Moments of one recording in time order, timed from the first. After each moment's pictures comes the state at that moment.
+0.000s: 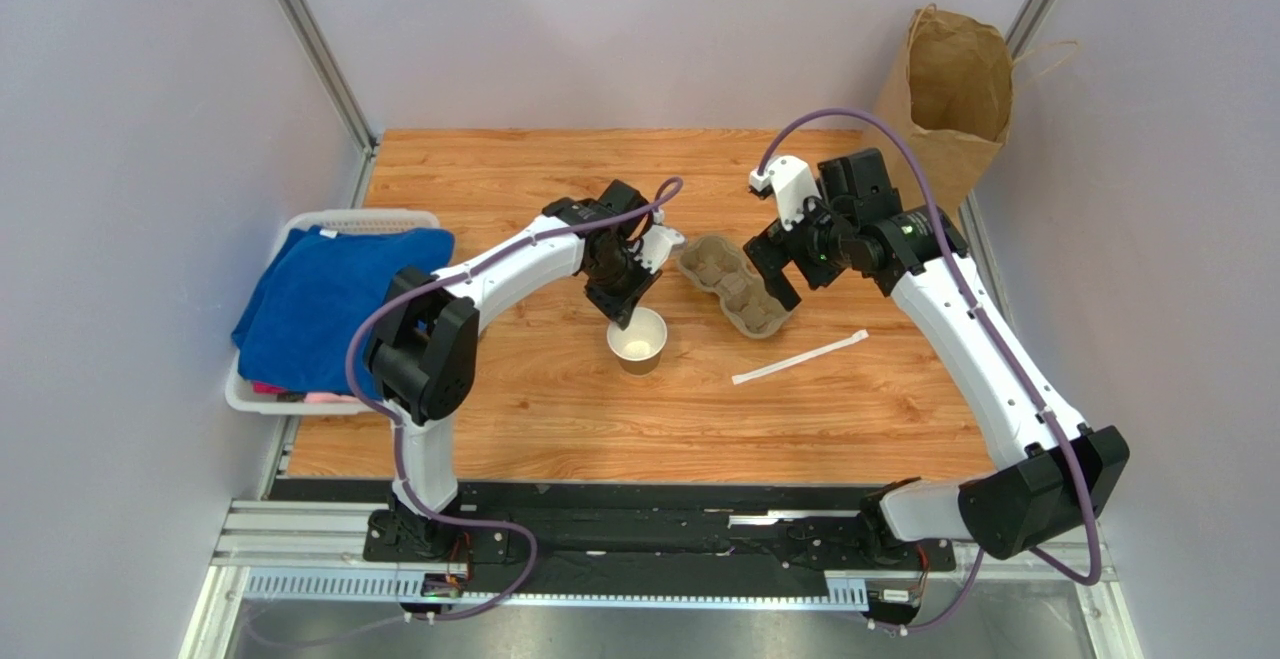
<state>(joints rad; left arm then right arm) -0.62 1.92 1.54 -0.87 0.24 0.19 0.37 1.35 1.43 -0.96 -0.12 -0.38</state>
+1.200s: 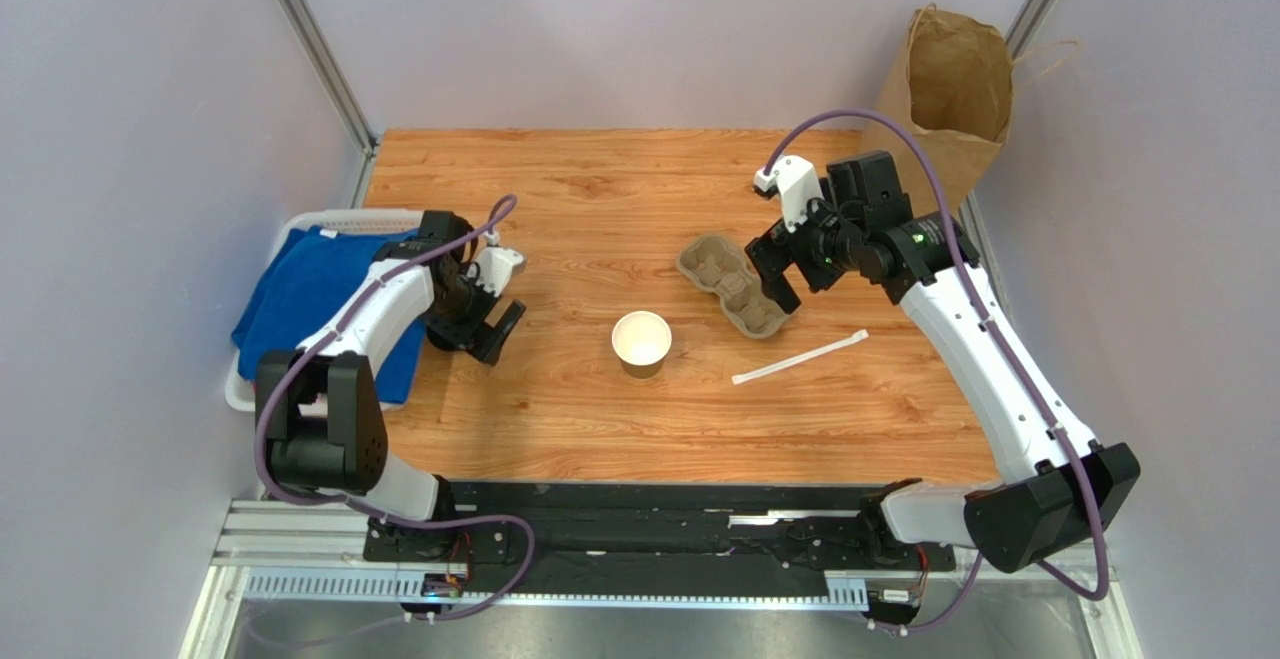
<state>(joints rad) -0.09 1.48 1.05 -0.87 0.15 0.48 0.36 1.30 1.42 -0.95 -0.18 -0.37</state>
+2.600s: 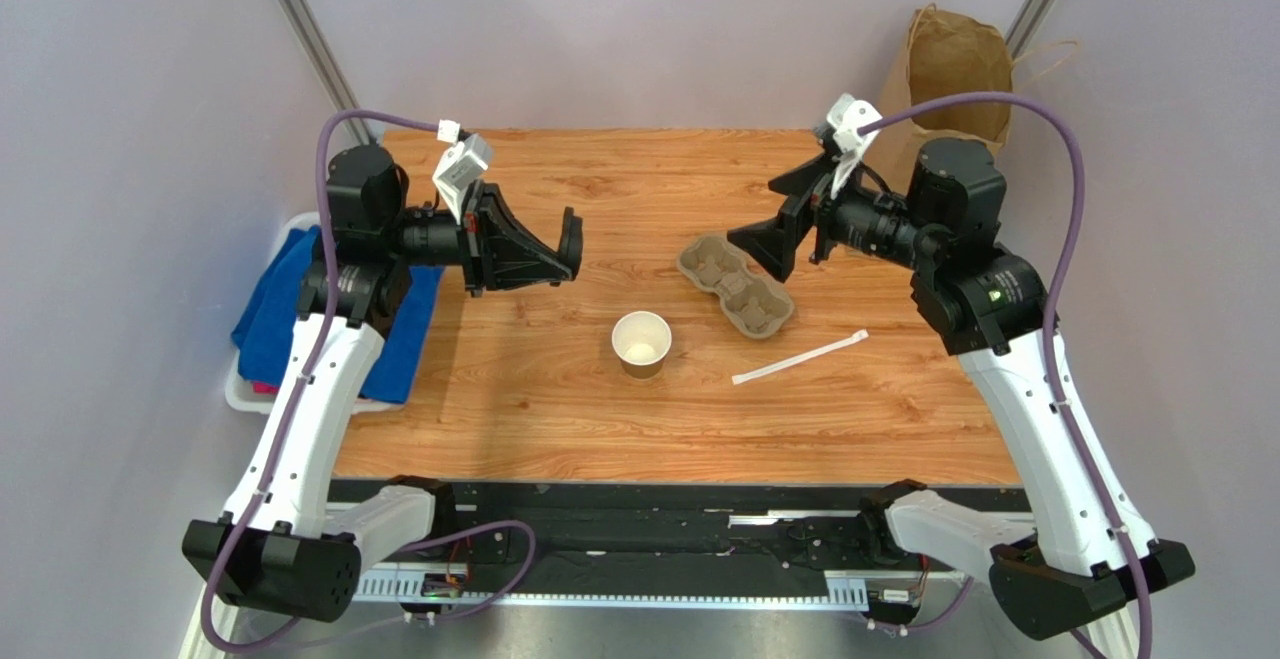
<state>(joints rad) -0.15 1.10 1.25 -0.36 1.39 -0.14 0.37 1.10 1.46 -0.57 -0.57 -0.11</state>
